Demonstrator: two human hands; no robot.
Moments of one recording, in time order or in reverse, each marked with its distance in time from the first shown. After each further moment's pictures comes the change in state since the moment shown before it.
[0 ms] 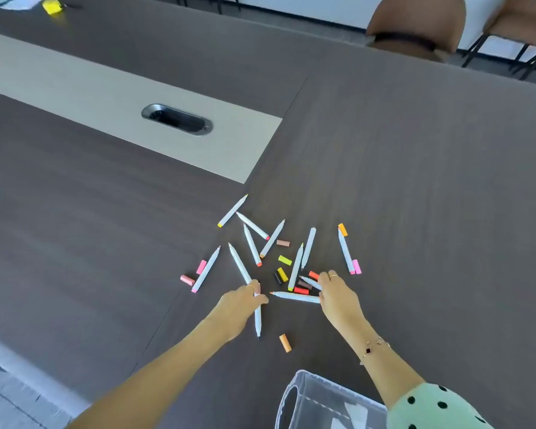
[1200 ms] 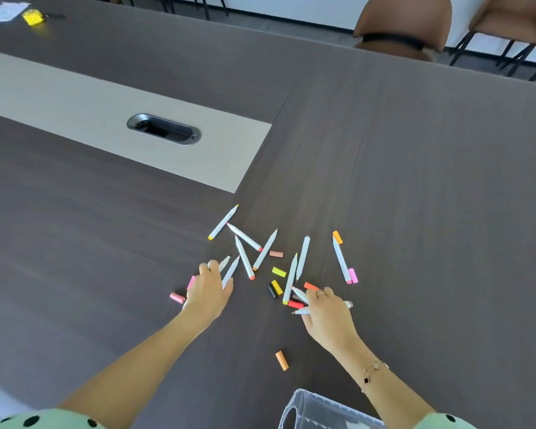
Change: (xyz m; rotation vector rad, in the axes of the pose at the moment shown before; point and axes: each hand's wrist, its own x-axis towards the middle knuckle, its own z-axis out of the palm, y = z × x) left_hand 0.026 -0.036 -0.029 0.031 0.189 -0.467; right_hand -0.011 -0.006 -0.004 -0.023 0.128 -0.180
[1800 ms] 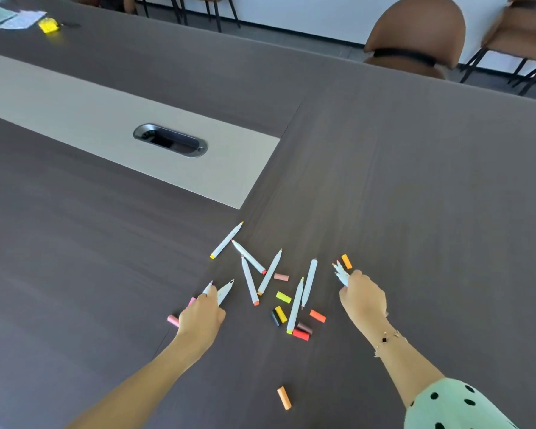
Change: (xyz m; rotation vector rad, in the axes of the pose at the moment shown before) left_hand 0.016 -0.013 0.014 -0.203 -0.085 -0.192; right_hand 0.083 0.060 -0.027 0.067 -0.012 0.494
